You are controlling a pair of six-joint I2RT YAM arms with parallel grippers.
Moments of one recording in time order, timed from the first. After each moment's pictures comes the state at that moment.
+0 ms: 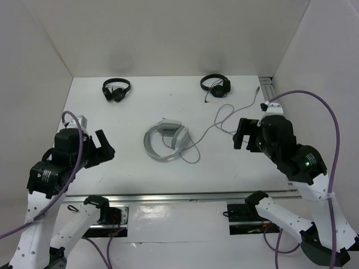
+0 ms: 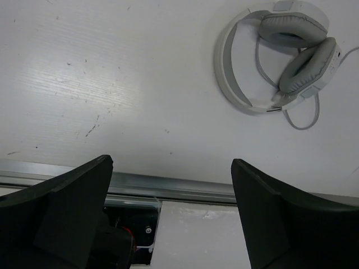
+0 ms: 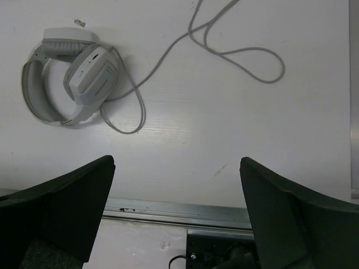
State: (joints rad) left arm -0.20 0.69 1.17 -1.22 -0.12 -0.50; right arm 0.47 0.80 1.30 -1.12 0.27 0.41
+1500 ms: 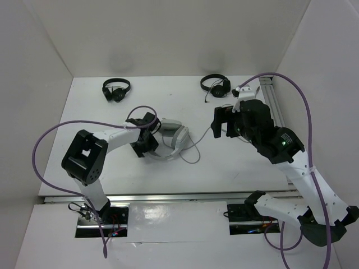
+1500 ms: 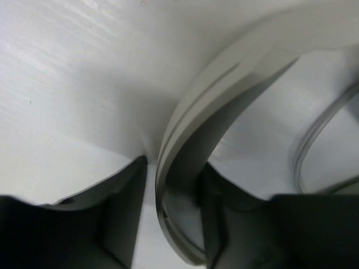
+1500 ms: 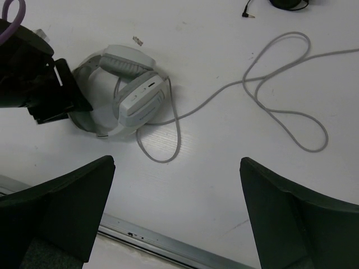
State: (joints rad) left arm -0.49 1.76 1.09 -0.69 -0.22 -1.12; right arm 0.62 1.00 1.34 -0.86 0.24 0.29
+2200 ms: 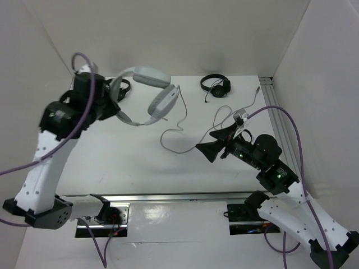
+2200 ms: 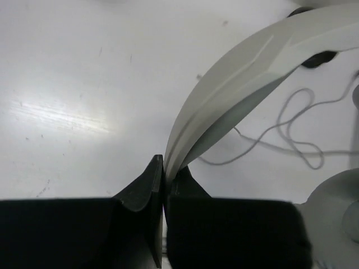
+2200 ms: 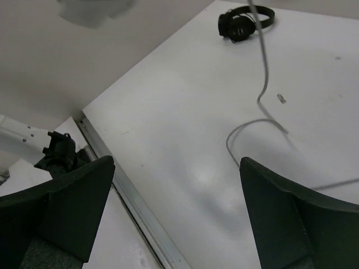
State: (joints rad) left arm -0.44 1.27 1.70 -1.19 -0.35 -0.73; right arm 0.62 0.60 0.75 -0.21 -0.24 0.37
